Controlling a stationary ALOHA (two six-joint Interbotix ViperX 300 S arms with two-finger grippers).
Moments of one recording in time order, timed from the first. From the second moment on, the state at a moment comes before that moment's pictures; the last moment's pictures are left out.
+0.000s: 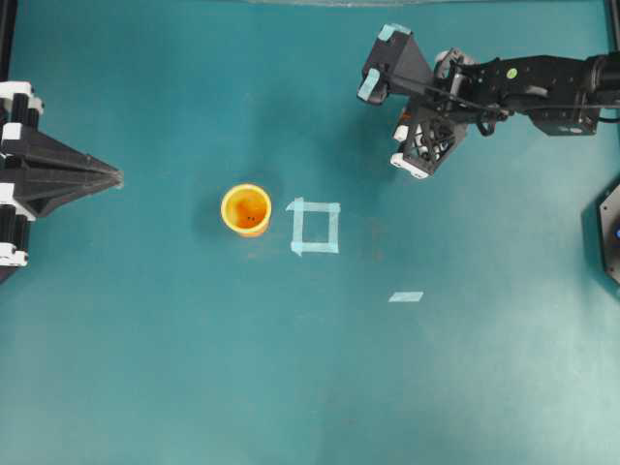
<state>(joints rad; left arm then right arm) 0.00 -0.97 1.17 0.00 -0.18 0.00 -0.39 0.10 0.66 -0.16 0.38 0.21</state>
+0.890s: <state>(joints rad) 0.00 -0.97 1.17 0.00 -0.16 0.00 -0.39 -0.09 0.56 -0.16 0.66 0.20</state>
